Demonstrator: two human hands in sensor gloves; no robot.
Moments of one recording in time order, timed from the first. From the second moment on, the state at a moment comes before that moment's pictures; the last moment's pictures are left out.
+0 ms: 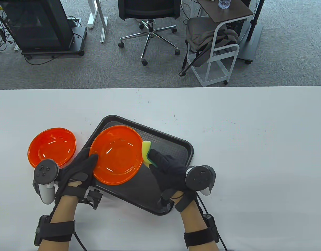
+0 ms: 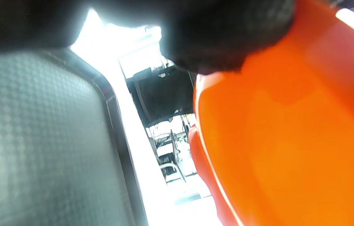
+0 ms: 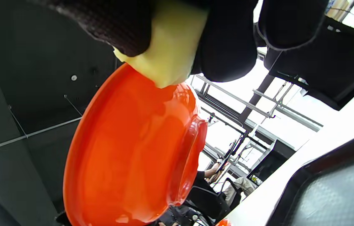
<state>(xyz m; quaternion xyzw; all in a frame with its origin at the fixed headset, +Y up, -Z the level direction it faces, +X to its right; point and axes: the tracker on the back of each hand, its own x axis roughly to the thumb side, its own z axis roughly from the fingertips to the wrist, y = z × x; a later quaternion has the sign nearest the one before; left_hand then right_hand) -0.320 -0.680 -0.267 0.00 -0.01 0.59 0.81 0.041 -0.671 -0.253 0.26 -0.14 0.77 0.56</state>
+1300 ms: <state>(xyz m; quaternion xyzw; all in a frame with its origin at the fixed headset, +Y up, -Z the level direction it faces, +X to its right) -0.270 -0.668 -0.257 -0.03 -0.14 0.59 0.80 -0.016 -0.698 -0.251 0.29 0.06 0.66 0.69</state>
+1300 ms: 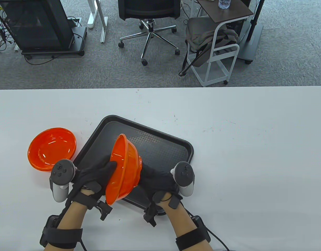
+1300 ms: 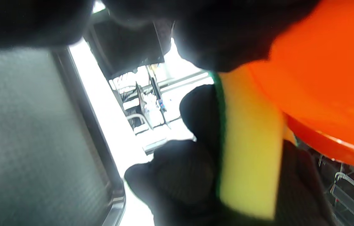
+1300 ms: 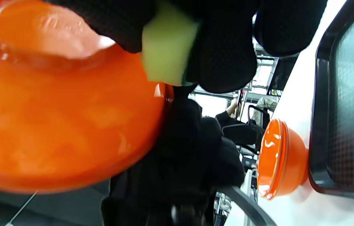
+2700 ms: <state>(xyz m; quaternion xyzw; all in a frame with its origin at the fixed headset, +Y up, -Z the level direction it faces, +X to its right) -0.324 -0.671 -0.269 0.07 -0.03 0.48 0.87 0.010 -0.676 -0.245 0.26 -0.10 0.69 0.67</state>
